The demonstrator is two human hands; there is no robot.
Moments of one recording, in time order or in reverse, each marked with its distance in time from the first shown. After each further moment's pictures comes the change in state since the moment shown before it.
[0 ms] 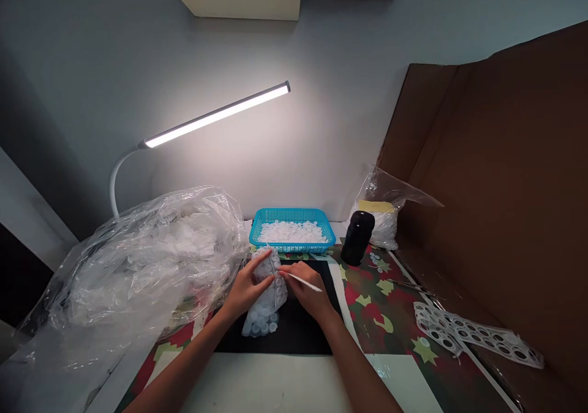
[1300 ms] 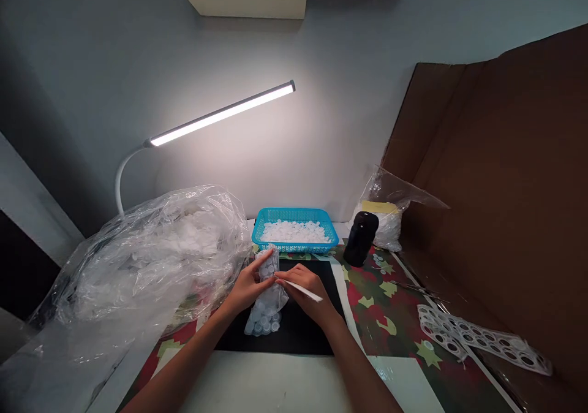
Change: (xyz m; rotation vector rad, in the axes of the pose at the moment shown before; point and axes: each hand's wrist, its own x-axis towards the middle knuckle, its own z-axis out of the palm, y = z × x) left_hand 0.001 -0.021 -0.003 -0.133 -0.093 -0.103; right_hand -0.001 -0.008 -0.001 0.056 -0.068 -0.110
